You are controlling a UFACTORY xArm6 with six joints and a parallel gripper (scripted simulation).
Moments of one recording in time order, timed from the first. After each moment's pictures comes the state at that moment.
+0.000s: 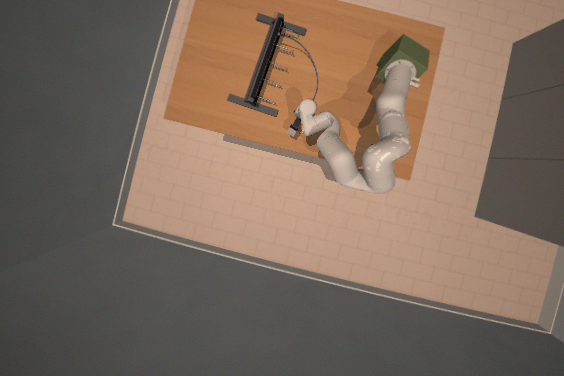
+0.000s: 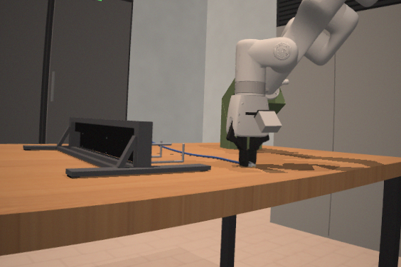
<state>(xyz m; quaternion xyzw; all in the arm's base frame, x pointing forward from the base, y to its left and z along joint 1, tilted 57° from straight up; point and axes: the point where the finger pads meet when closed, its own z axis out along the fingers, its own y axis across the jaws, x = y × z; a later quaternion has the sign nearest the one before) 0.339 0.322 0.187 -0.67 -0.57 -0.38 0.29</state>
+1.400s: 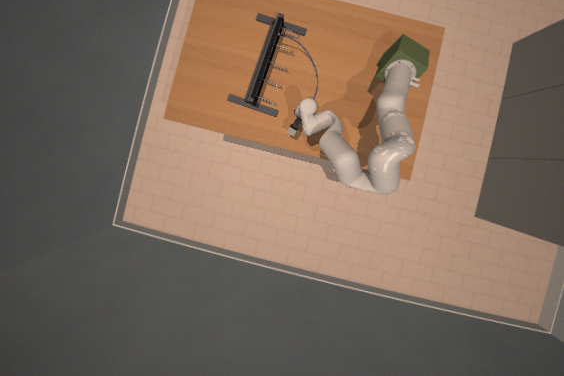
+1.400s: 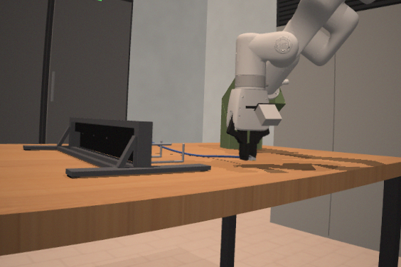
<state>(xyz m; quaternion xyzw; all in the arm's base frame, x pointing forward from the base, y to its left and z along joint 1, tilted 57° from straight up) 0.336 0.310 0.195 -0.67 -0.57 -0.38 0.29</state>
